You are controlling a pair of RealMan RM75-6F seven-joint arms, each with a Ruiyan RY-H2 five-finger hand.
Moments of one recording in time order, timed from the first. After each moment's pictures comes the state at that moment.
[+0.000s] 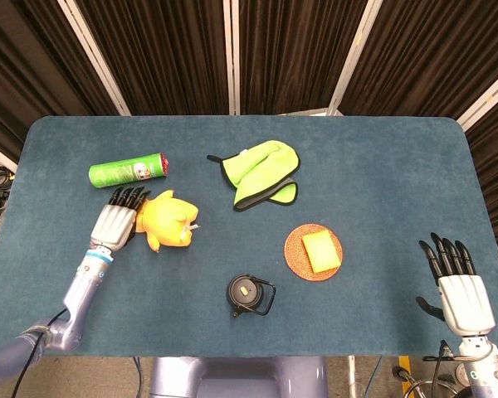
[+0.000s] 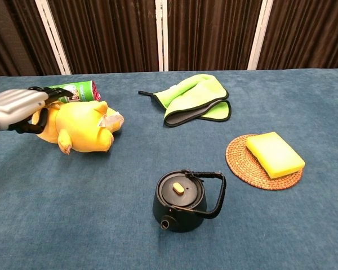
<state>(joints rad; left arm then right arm) -0.60 -1.68 -0.19 -1.03 1.32 0.98 0.22 0.09 -1.21 0.04 -1.53 -1.59 1.52 -0.10</state>
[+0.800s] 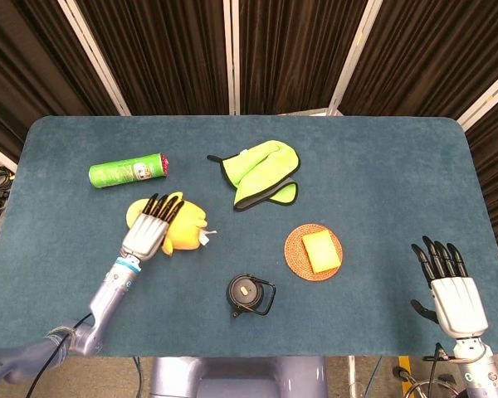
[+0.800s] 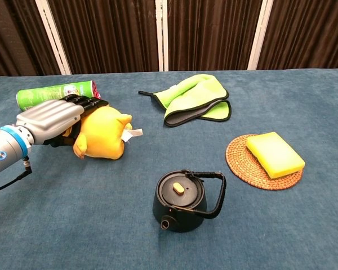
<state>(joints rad) -0.65 -1.78 -0.12 -1.03 1.39 1.04 0.28 0.09 -1.22 0.03 -1.53 -1.60 1.51 -0.13</state>
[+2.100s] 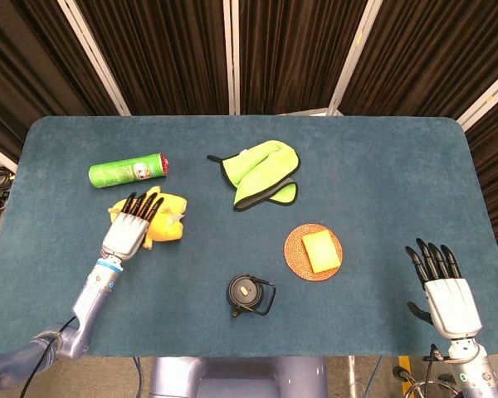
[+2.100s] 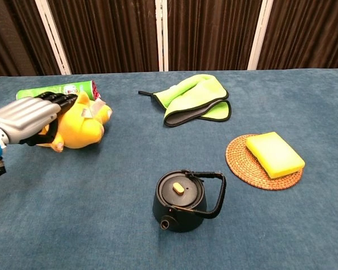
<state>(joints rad) -0.59 -1.75 -0.10 -0.93 1.38 1.09 0.26 0.10 -1.24 0.02 -1.53 -1.61 1.50 -0.17</state>
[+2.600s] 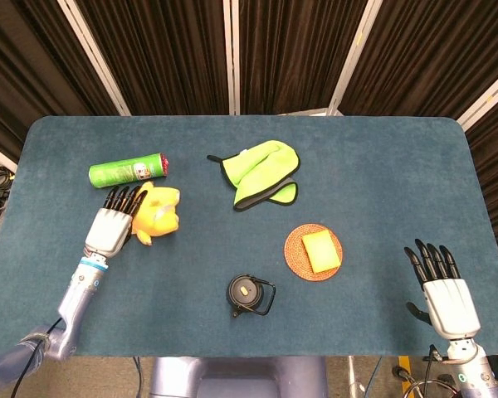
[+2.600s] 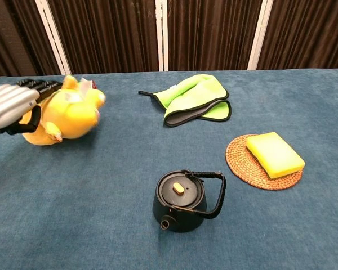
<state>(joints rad) -0.56 -1.70 -0.10 -0.95 1.42 1.20 0.16 0.10 -1.24 0.02 -1.53 -1.61 1.50 -0.17</state>
